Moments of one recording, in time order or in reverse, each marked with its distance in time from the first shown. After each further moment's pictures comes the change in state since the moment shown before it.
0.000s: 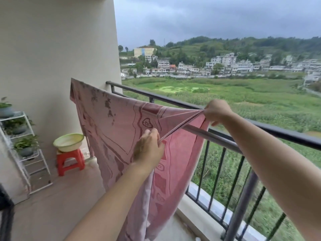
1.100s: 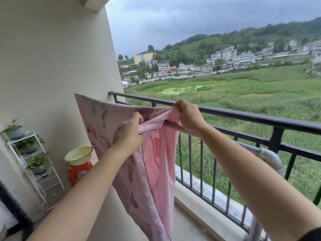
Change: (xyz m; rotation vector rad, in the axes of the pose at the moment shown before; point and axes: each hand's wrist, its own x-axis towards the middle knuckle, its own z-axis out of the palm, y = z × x) left_hand 0.072 -0.029 -0.046 0.193 -0.047 0.052; right_hand -0.006 -0.046 0.054 0.393 0.172 -0.410
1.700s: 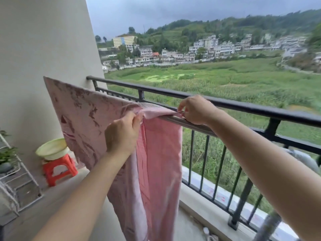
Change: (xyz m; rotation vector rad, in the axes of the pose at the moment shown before) left_hand 0.036 -0.049 0.064 -0.091 0.303 0.153; right_hand 0.038 0.030 0.020 -0.587 -0.314 -0.045
